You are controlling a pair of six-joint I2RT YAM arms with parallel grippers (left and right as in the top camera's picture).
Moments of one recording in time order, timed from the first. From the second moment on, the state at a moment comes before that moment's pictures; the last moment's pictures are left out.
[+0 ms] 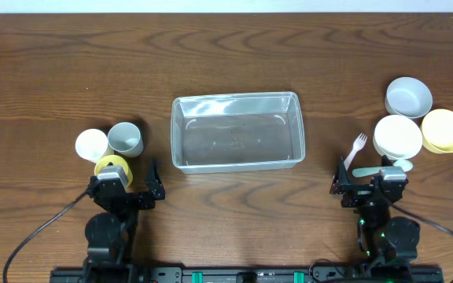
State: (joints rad) left arm -0.06 0.10 0.13 -0.25 -0.04 -0.25; right arm 0.04 0.06 0.05 -0.11 -0.02 0.13
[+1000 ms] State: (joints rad) left arm -0.06 1.55 1.38 -1.19 -0.04 -0.33; right arm 0.04 1.39 1.18 -0.97 -0.03 0.15
